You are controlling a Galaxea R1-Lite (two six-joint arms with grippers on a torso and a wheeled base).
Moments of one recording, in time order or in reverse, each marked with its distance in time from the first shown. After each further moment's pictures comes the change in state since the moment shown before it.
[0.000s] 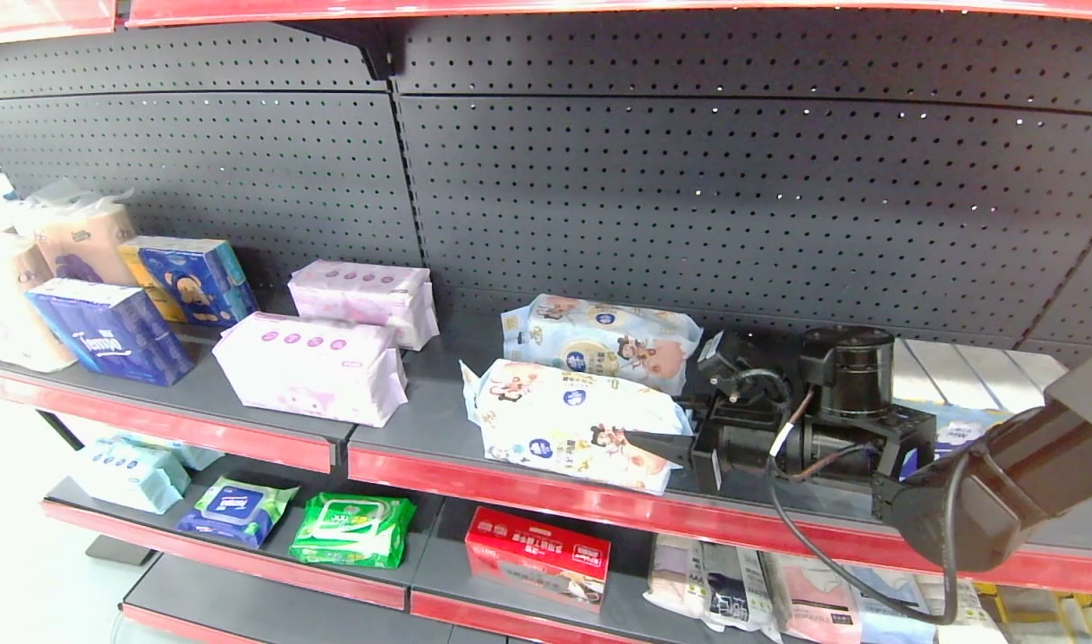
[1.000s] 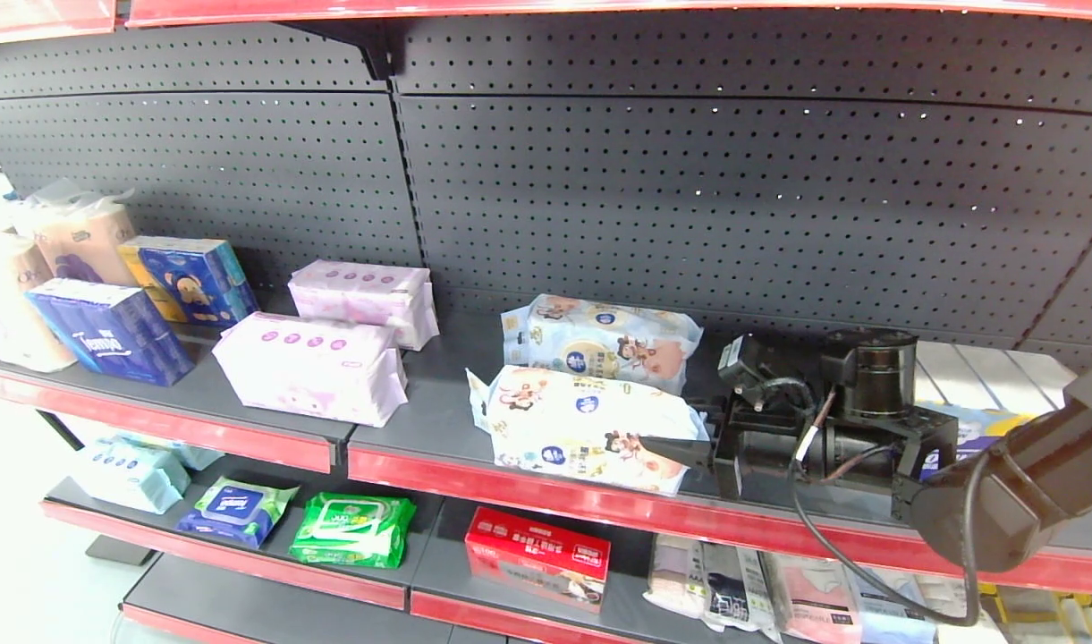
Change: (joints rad) left arm 0.000 0.000 0.000 0.000 0.000 0.000; right arm -0.050 -0.014 0.033 -0.002 0.081 -0.071
